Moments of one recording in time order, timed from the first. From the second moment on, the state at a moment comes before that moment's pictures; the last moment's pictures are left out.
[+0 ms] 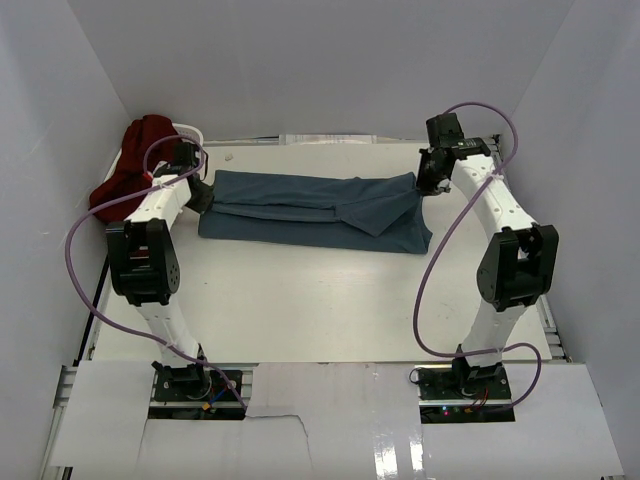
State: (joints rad) left arm 0.04 1.89 1.48 -0.63 -0.22 -1.02; right arm 0.21 1.82 1.70 -0.88 0.09 0.34
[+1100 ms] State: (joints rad) left arm -0.02 1.80 1.53 -0.54 -0.30 -0.89; right arm 0.23 1.78 1.53 -0.59 -0.03 0.33
